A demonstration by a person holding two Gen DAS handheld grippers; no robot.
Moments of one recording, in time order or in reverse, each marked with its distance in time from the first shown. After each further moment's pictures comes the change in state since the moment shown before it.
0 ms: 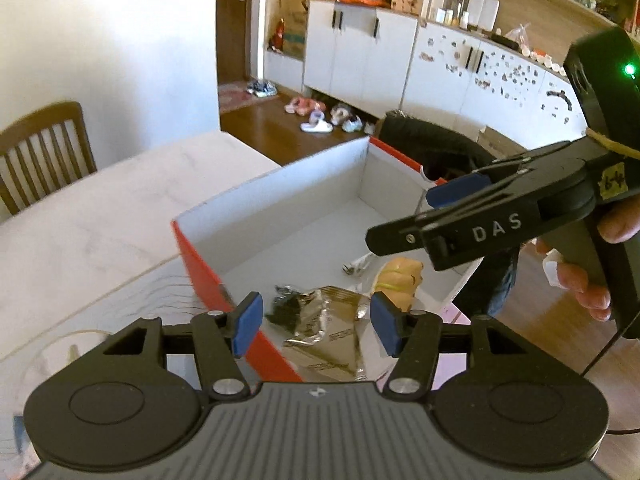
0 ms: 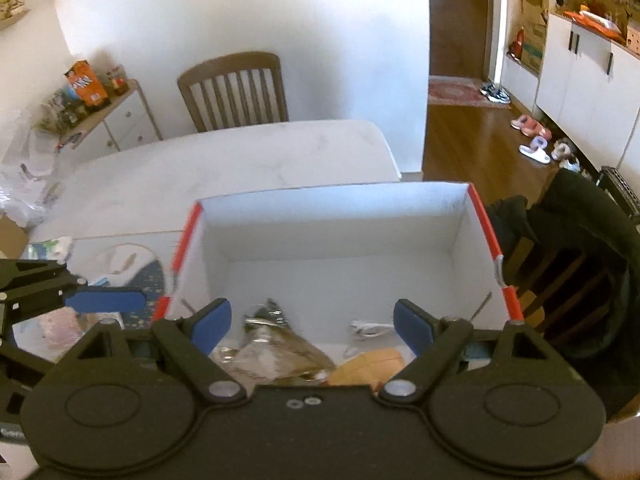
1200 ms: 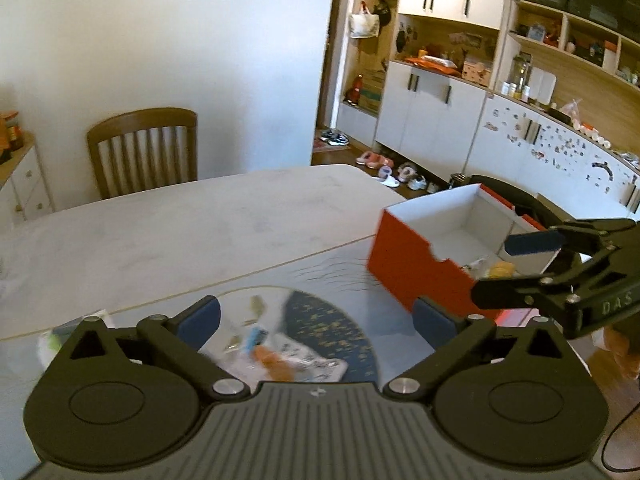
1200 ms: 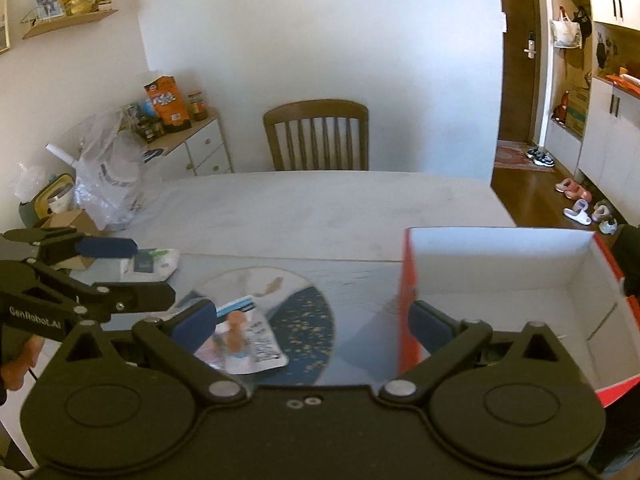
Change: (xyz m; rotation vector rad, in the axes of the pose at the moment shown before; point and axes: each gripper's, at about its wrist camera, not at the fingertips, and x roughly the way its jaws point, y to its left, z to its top) left arm -0.142 0.164 -0.099 -0.149 -0.169 0.128; right arm -0.012 0.190 -0.039 -0.098 -0.163 0.080
